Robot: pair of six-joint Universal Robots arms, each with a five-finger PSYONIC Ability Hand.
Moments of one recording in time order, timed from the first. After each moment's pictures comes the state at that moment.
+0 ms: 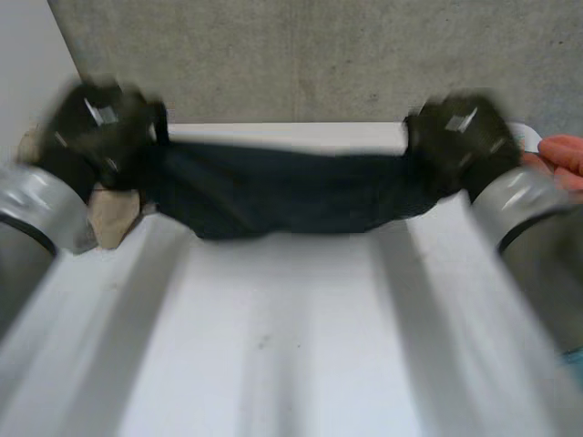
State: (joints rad) left arm 4.38 -1.52 -1.64 3.24 -1.46 3.61; right arm 2.08 -1.46 1.49 -0.01 1.62 2.74; left_hand 0.82 1.18 1.18 1.19 1.00; right_hand 1.07 1.17 1.19 1.20 0.99
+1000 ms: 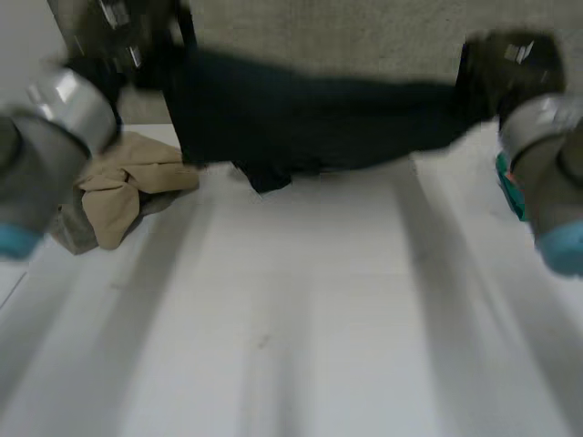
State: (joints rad) left arm 4.36 -1.78 -1.33 3.34 -1.36 3.28; right arm 1.95 -1.27 1.28 -0.10 1.68 2.91; left_hand 0.82 1.20 1.19 1.20 1.01; right_hand 1.10 1.17 1.19 1.20 1.00
